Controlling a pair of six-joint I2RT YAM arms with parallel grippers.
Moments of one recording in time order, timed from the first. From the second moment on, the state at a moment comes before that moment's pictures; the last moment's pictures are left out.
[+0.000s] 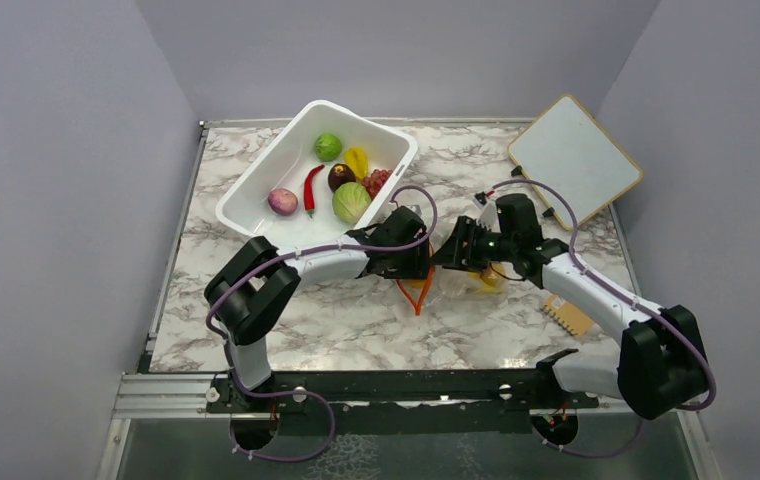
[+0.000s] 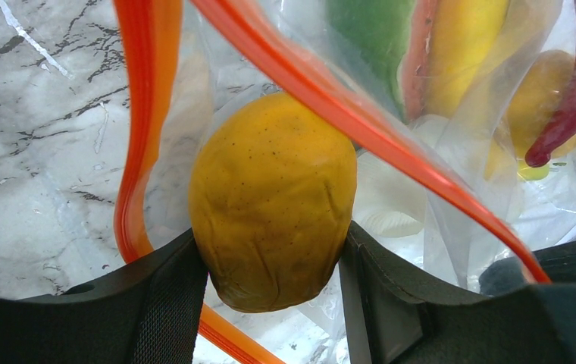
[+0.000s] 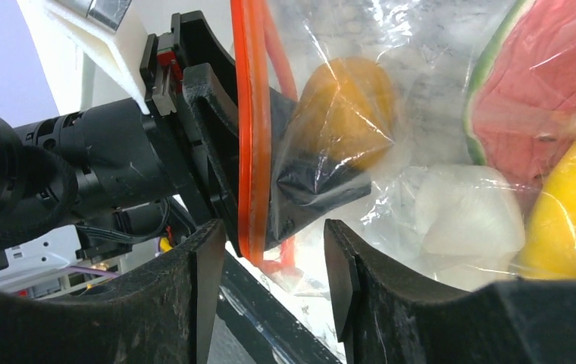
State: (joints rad) left arm -0.85 1.79 1.10 -0.21 0.06 -0.76; right arm 0.38 1.25 0.72 -0.18 -0.56 0.64
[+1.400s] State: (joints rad) left arm -0.85 1.77 1.09 -0.21 0.06 -0.76; right arm 0.45 1.39 0.90 -0.33 -0.39 0.59
